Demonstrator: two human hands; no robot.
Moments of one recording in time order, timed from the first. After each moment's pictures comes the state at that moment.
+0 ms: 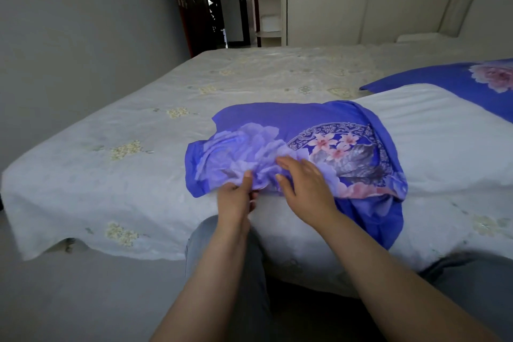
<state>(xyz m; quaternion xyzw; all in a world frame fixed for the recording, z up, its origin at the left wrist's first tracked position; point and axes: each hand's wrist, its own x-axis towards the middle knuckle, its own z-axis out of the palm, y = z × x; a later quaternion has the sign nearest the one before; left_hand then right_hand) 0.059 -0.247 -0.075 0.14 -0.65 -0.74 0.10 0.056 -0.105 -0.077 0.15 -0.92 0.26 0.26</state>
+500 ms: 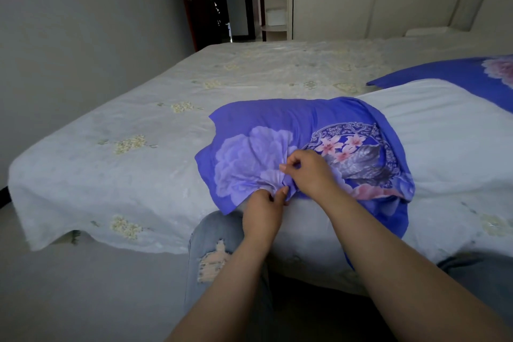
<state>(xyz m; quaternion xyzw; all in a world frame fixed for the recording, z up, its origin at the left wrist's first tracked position) 0.070 -0.223 -0.105 0.07 -0.86 -0.49 0.06 0.018 -0.106 -0.069 0.04 -0.90 0.42 0.14</state>
